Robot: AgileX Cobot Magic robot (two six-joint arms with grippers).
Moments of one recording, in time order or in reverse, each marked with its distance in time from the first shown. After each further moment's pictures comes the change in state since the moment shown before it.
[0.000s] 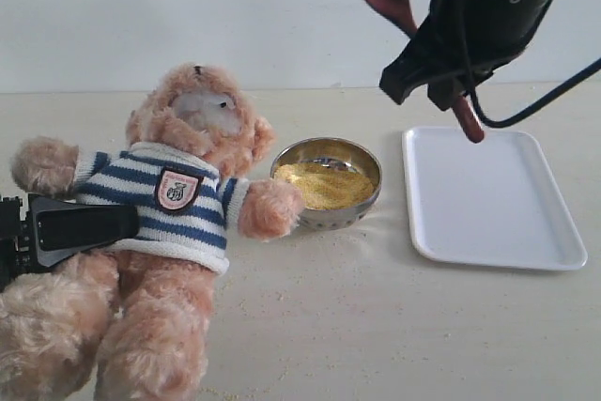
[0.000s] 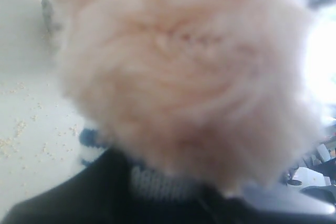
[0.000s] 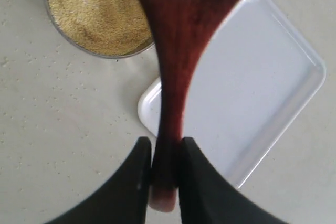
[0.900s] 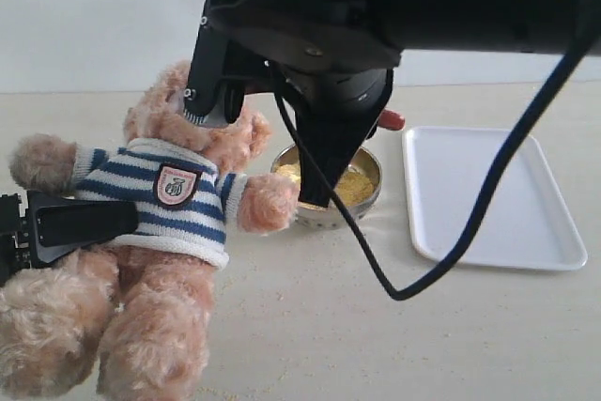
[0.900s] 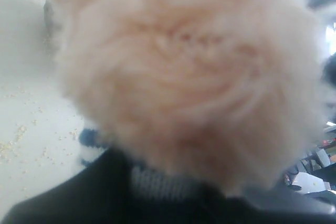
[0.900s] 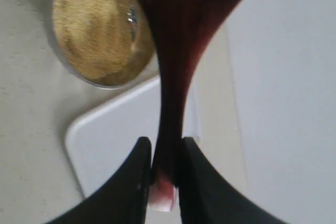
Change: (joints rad) left arm 0.000 0.000 0.000 -0.016 0.000 0.000; right arm 0.463 0.122 0.037 -0.596 0.016 0.044
